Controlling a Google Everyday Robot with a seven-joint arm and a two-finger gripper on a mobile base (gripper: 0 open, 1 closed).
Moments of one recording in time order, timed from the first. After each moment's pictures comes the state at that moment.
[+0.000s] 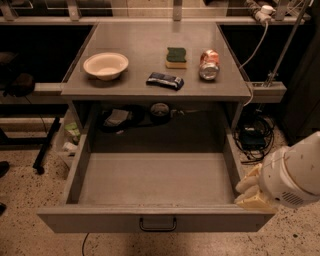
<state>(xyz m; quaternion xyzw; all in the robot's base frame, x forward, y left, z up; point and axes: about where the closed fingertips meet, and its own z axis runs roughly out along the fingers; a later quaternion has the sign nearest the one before) 0.361 -0.189 0.790 -0.55 0.81 0.08 0.17</state>
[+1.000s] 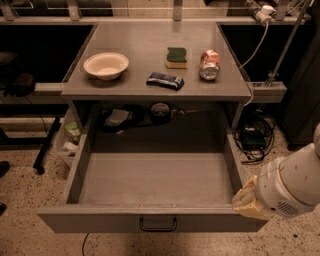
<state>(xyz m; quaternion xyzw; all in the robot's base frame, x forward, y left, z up) 0.348 -0.185 0.770 -0.55 0.82 0.09 0.16</state>
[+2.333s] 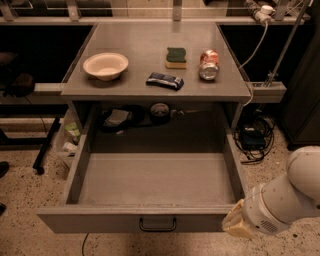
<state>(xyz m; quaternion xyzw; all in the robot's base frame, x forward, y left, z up) 0.338 -0.183 0.676 -0.54 0.82 0.16 0.13</state>
